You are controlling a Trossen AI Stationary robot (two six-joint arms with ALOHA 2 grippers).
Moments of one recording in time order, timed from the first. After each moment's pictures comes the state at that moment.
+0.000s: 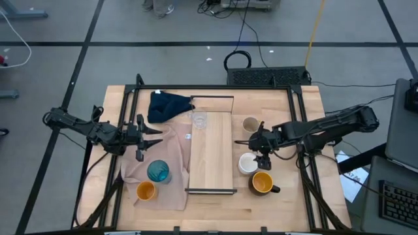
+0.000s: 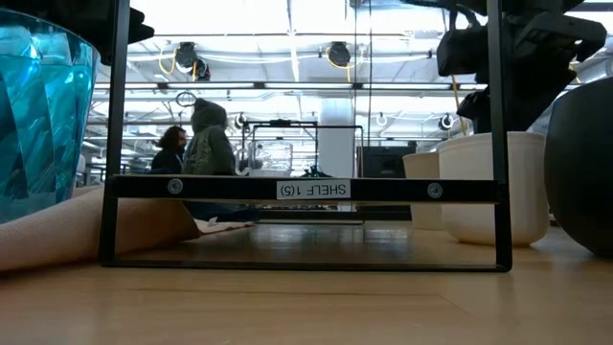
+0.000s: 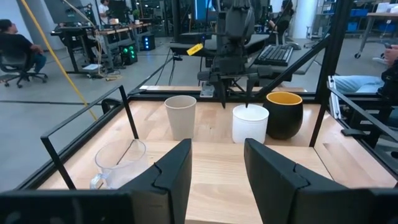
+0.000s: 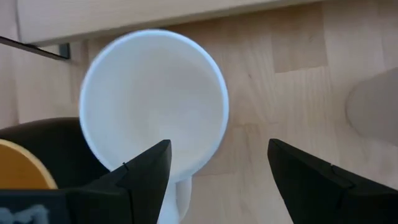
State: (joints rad) left arm -0.37 0.37 0.35 -0.09 -0.45 -0.03; right arm 0.13 1.24 0.81 -0.75 -0.06 0.29
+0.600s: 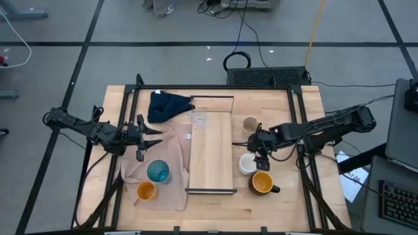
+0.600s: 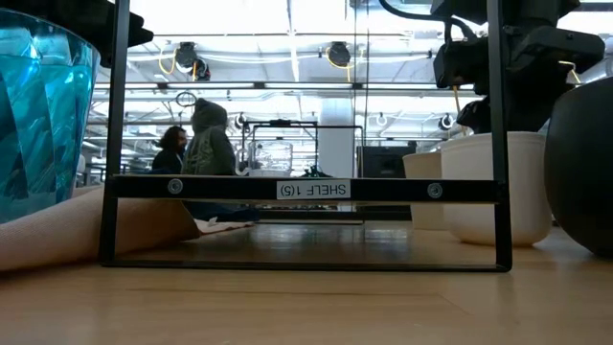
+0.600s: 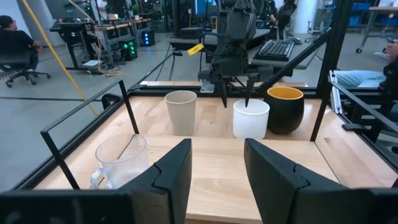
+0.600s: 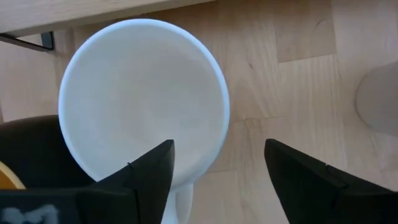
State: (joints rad) left arm -0.37 0.37 0.35 -0.11 -0.45 -0.04; right arm 0.13 1.29 0.81 -0.74 -0.06 0.30
